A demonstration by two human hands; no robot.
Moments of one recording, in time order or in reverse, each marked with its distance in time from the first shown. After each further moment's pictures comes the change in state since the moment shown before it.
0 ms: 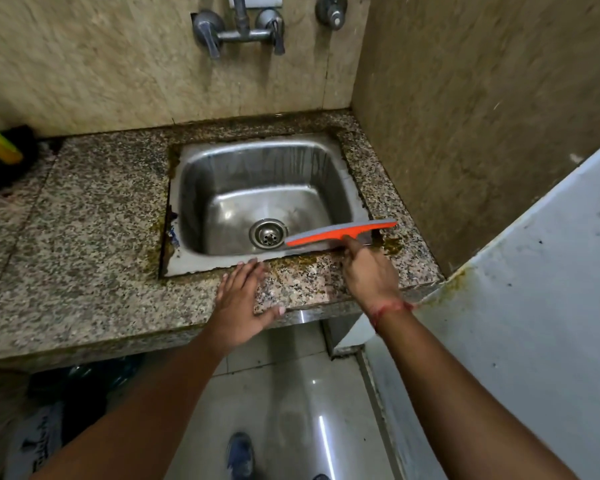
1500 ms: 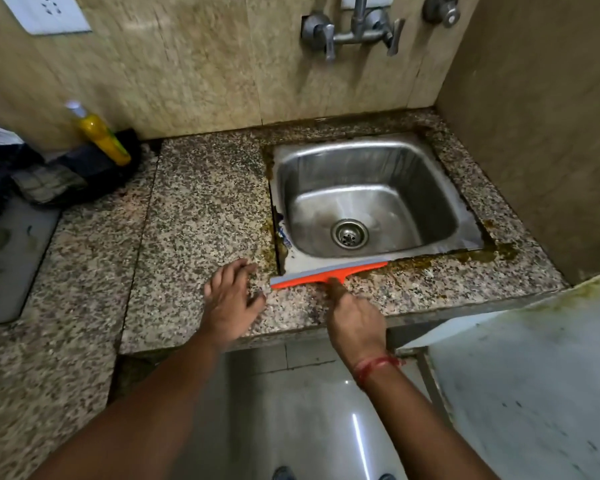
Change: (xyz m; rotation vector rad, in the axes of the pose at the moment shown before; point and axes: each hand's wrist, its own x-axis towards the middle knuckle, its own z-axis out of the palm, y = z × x) left_hand -0.042 -0.198 -0.106 0.141 0.112 -0.167; right_hand -0.093 -0.208 0.121 -0.073 -0.021 -0.066
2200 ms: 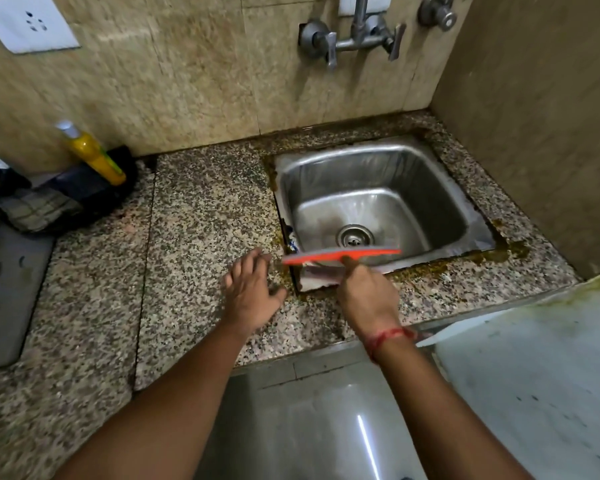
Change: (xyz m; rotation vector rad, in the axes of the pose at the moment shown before) left_hand 0.056 0.000 -0.014 -0.032 -0.076 0.030; right_hand 0.050 -0.041 -0.017 0.041 0.089 0.122
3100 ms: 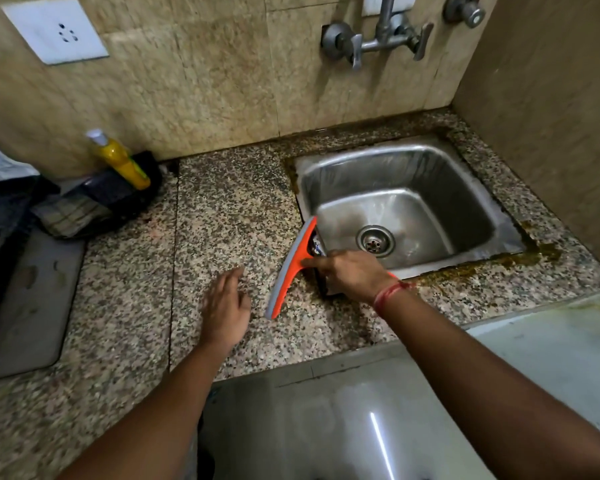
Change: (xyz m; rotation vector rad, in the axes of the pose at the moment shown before) left_hand -0.027 -0.073 -0.029 -0.211 0.062 -0.204; right_hand 0.064 -0.034 0.019 -0.260 -0.225 -0.715
